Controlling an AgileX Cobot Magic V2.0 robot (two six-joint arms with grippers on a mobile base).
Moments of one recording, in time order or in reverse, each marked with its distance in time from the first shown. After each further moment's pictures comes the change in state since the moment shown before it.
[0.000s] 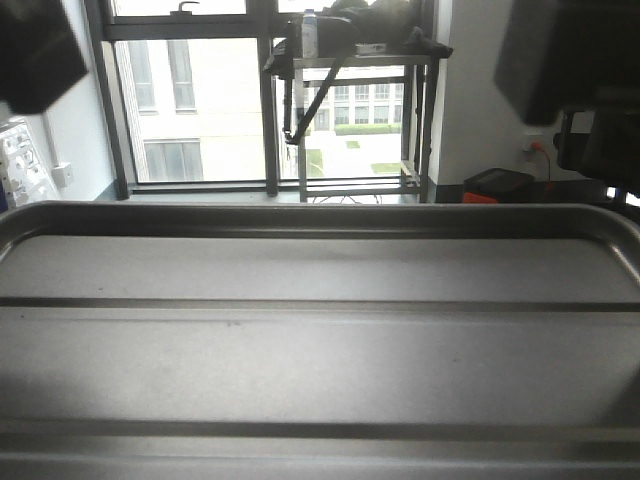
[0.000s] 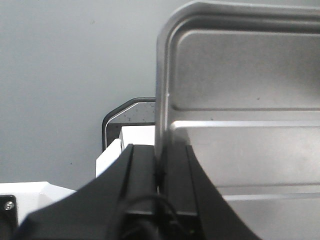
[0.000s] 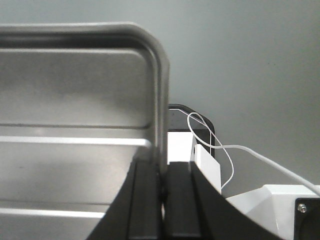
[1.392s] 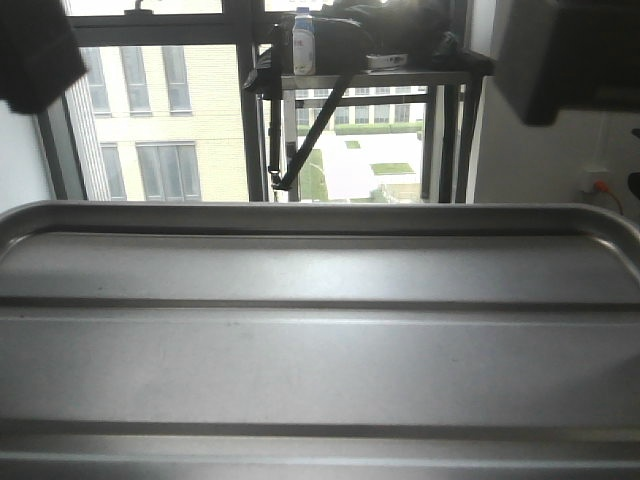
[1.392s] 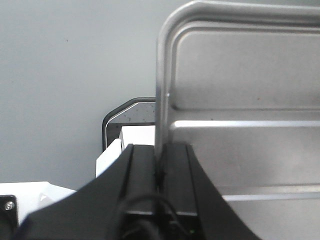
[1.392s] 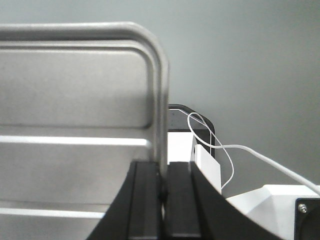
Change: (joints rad) left arm 0.000 0.000 0.000 0.000 0.000 0.000; right arm 0.000 0.000 0.000 0.000 0.000 0.000
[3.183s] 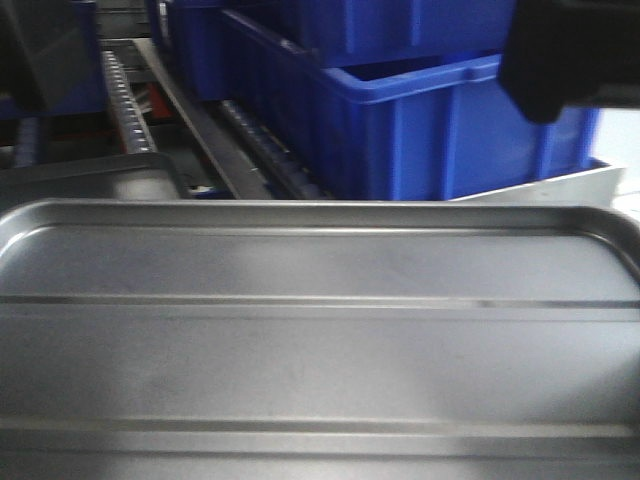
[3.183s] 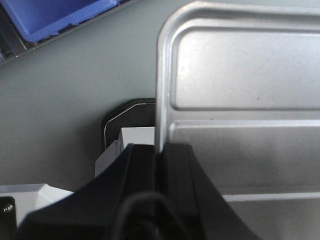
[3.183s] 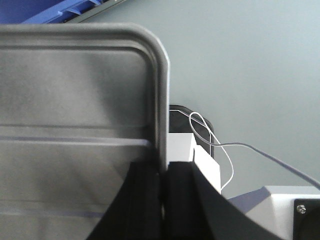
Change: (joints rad) left arm 0.000 0.000 0.000 0.004 -0.006 0.000; right arm 0.000 -0.002 0.000 -0.004 0.004 0.000
